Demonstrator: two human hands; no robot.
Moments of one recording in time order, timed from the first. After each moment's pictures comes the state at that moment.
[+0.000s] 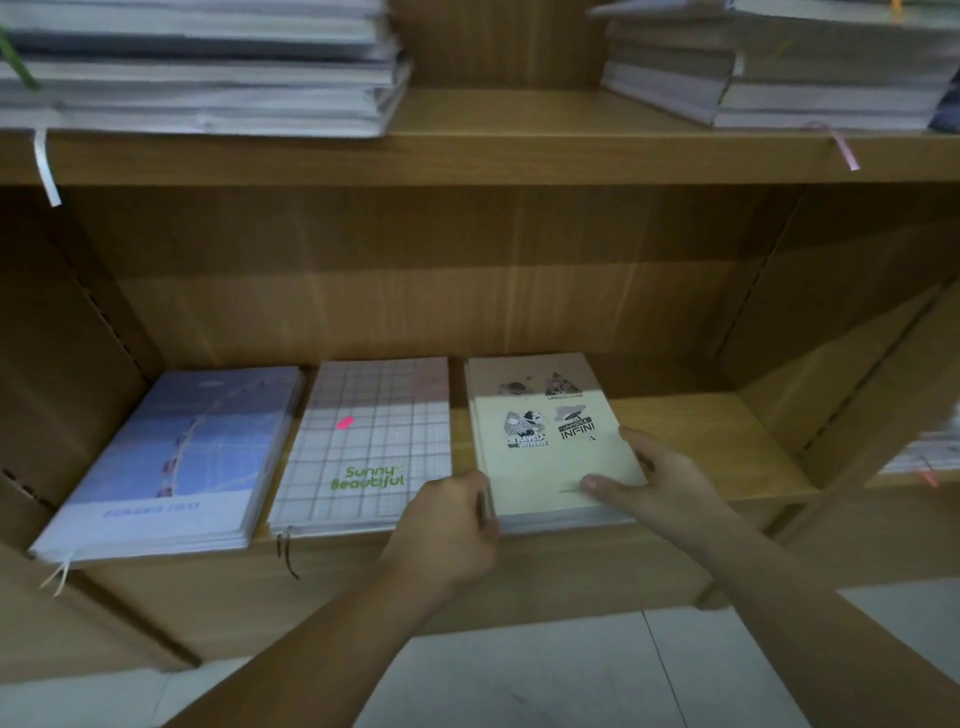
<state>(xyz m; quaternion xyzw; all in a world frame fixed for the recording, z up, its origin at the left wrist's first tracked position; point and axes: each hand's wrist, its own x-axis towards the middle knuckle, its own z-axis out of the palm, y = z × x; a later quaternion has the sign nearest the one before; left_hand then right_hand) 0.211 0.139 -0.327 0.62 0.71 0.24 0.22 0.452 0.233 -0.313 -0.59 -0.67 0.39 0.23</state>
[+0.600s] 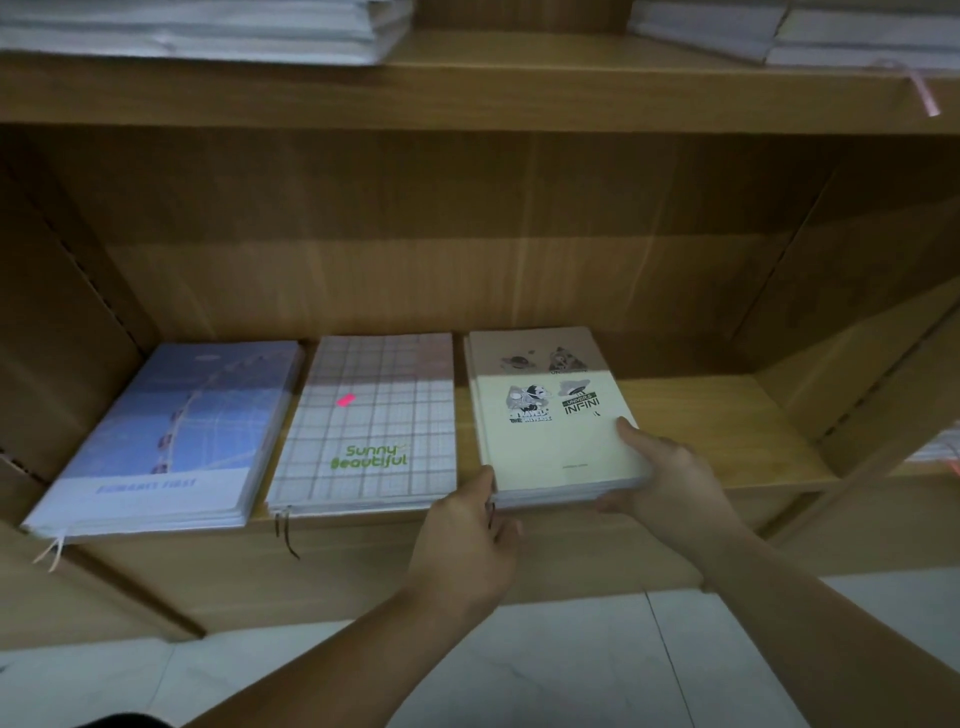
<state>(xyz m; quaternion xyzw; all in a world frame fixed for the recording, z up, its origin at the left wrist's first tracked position) 0.231 0.125 -0.369 0.57 0.67 0.38 0.28 0.452 0.241 -0.348 -0.61 -0.74 0.21 0.18</state>
